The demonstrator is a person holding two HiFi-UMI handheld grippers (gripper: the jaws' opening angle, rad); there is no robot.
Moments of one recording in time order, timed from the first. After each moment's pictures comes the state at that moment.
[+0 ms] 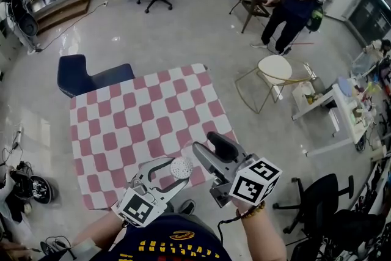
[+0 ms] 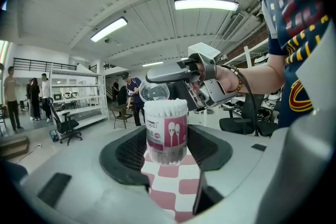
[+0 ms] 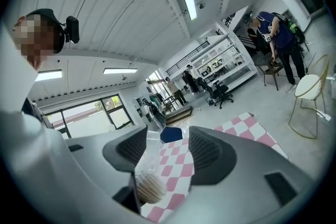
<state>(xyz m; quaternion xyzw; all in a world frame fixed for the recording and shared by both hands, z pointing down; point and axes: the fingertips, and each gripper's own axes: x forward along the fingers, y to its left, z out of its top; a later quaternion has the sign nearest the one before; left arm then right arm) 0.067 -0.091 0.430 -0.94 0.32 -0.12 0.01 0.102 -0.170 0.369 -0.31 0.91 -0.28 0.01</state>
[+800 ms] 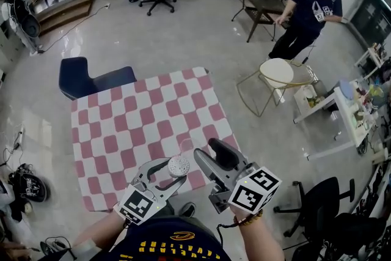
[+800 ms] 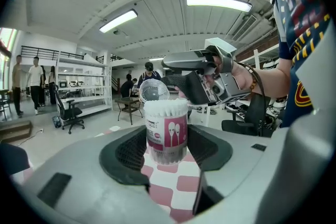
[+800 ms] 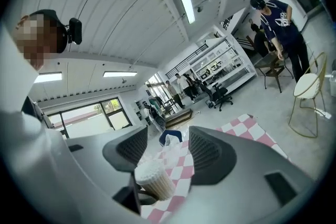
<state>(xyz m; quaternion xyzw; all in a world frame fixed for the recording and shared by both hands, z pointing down) 0.059 -0.107 0.456 -0.93 0.34 -0.13 -0.04 0.109 -0.165 0.366 -0.32 0.91 -0.27 0.03</state>
